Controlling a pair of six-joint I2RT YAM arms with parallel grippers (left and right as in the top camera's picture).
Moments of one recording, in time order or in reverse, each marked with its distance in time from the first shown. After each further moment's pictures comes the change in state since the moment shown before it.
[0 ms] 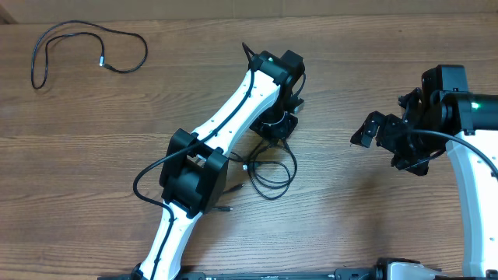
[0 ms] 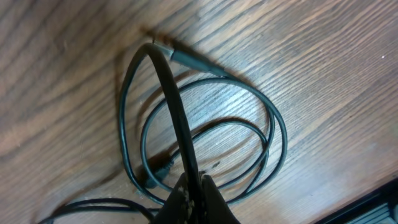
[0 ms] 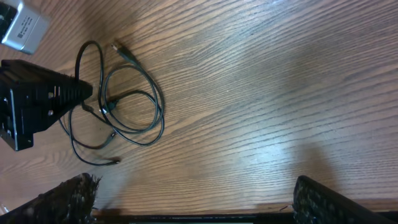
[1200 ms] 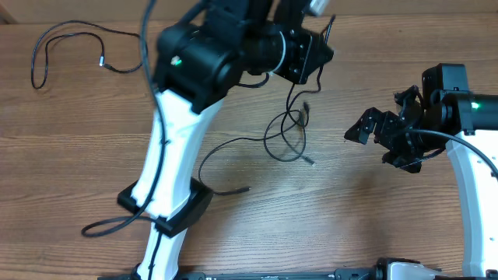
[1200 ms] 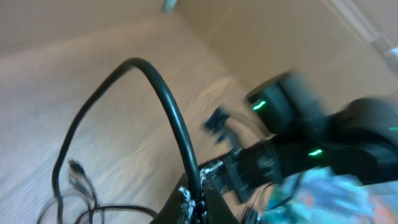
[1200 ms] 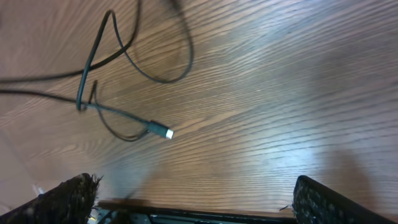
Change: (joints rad) left arm 0.021 -0.144 0.994 -0.018 0.352 -0.296; right arm 0.000 0.000 0.000 0.029 -0.111 0.000
